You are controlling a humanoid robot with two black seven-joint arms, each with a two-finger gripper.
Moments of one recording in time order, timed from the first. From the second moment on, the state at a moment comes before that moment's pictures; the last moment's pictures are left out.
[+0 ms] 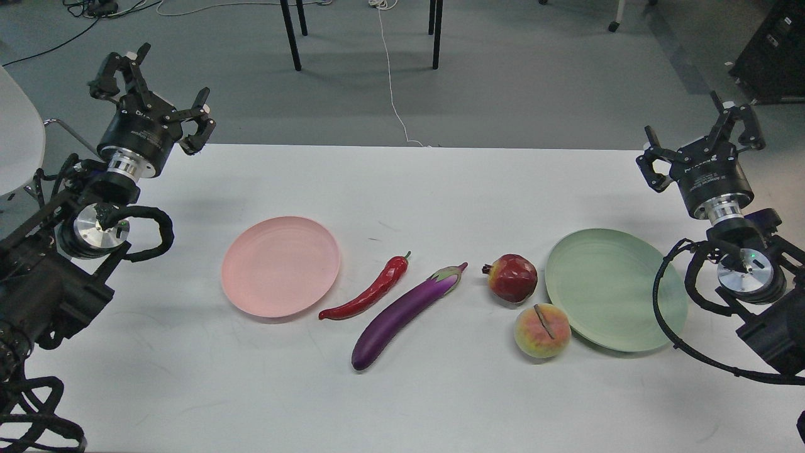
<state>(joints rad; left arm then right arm) -0.73 0.38 -0.91 -0.67 -0.05 -0.44 -0.31 0.67 -0.44 0.67 0.61 0.24 0.49 0.46</state>
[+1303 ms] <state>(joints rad) -0.72 0.44 -0.90 -0.74 -0.04 -0.44 -0.29 1.68 -0.42 -0.91 1.15 -0.47 0.30 0.46</state>
